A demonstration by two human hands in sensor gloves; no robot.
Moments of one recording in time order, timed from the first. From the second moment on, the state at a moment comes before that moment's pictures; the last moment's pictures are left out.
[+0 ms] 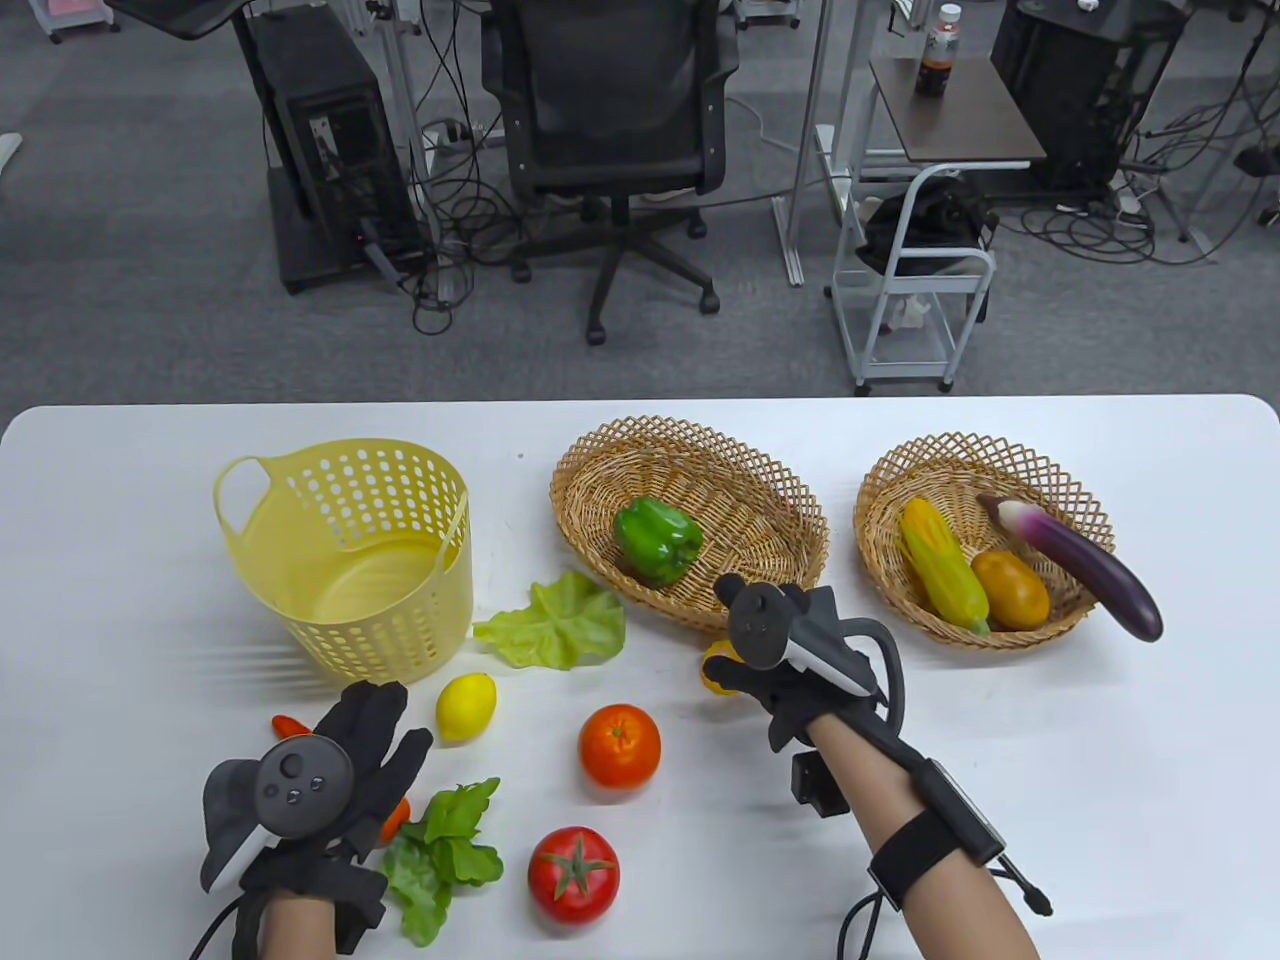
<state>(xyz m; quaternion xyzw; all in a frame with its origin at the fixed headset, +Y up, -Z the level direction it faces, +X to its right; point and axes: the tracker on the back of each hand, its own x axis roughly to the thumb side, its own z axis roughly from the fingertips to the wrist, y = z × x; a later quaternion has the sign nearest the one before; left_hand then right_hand) -0.305 -0.710 -0.270 0.00 -0.09 0.21 0.97 0.096 -0.708 -0.372 0.08 0.11 0.99 0.07</state>
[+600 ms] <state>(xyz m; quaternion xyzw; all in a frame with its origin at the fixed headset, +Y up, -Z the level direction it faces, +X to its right) -0.308 -0.710 -0.271 0.00 -0.09 0.22 0.97 0.085 -0.748 -0.371 0.08 0.18 0.98 0.06</state>
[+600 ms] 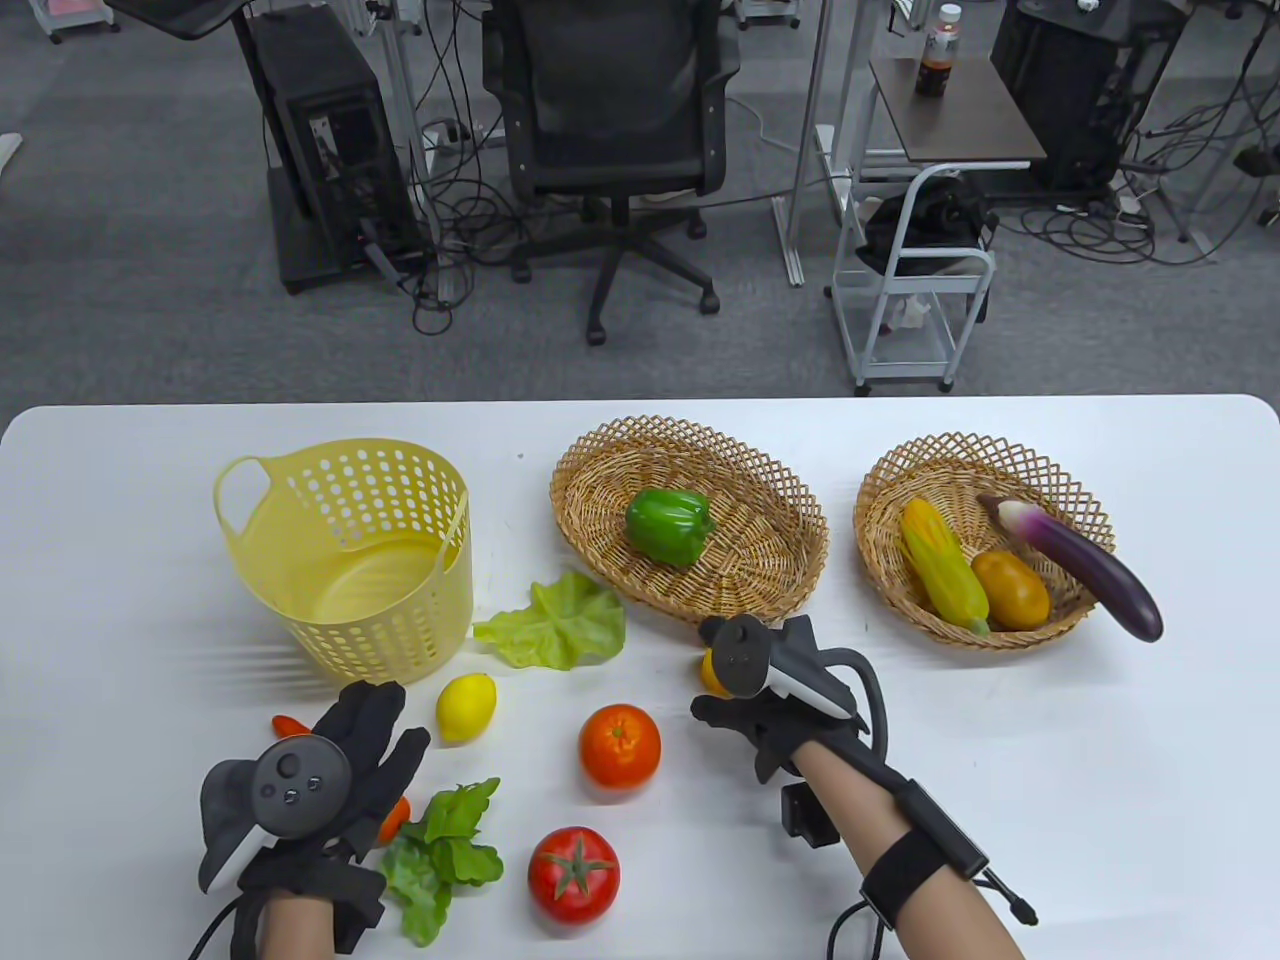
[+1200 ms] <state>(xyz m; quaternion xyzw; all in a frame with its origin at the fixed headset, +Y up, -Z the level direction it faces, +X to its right) -0.306 -0.716 -0.275 -0.03 -0.09 0.22 0.97 0.063 -0.762 -0.372 0.08 0.16 0.98 -0.04</state>
